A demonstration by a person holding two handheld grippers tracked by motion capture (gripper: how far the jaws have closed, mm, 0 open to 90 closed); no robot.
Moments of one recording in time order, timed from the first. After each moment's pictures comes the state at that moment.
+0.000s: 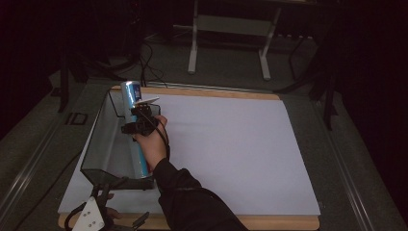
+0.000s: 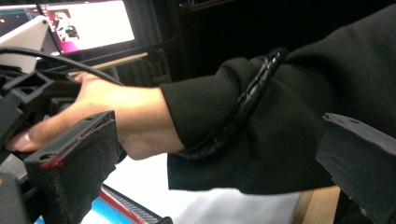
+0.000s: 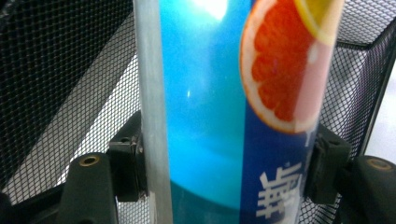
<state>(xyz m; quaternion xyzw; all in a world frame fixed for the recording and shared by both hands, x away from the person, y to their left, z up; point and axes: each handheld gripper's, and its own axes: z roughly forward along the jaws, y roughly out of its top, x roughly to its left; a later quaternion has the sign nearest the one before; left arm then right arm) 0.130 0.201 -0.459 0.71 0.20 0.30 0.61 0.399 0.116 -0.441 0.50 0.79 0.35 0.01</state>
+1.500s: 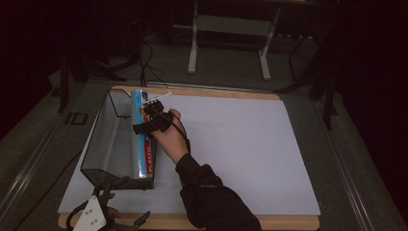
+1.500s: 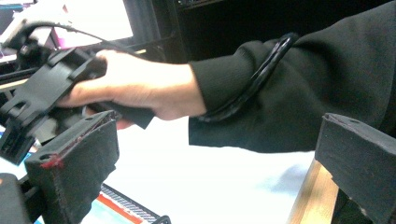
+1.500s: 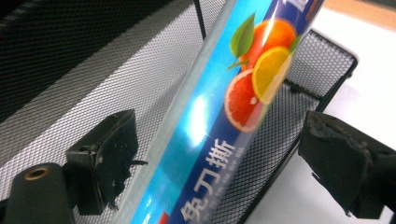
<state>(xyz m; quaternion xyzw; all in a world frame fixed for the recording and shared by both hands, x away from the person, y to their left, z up) 0.133 0.200 -0.460 0.71 0.20 0.30 0.60 0.409 0.071 -0.428 0.37 0.84 0.39 0.06</state>
